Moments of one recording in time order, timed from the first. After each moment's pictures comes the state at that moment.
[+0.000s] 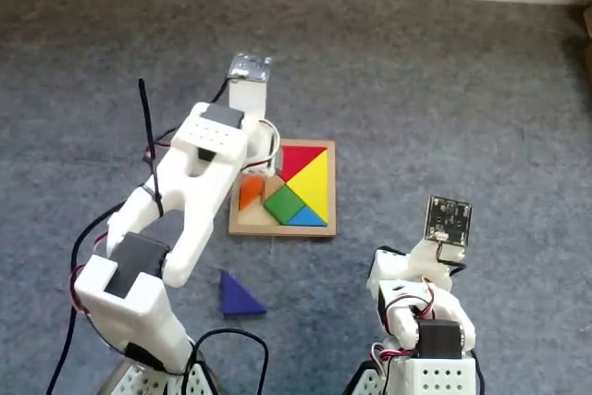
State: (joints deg) left arm 12.2 12.6 12.0 58.9 15.1; right arm -5.7 -103.9 95.7 65.5 -8.8
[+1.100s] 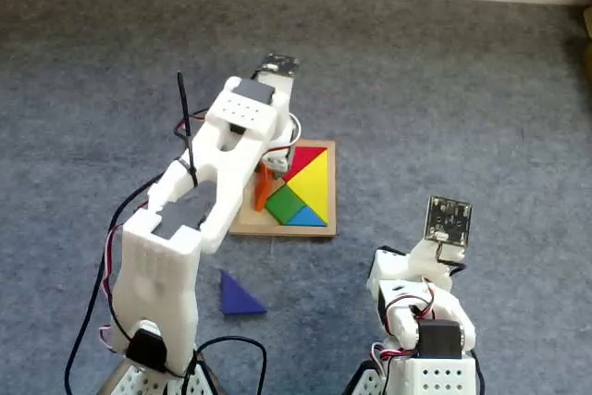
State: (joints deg) left arm 15.9 35.6 -16.6 77.4 14.3; right arm -5.7 -103.9 95.7 65.5 -8.8
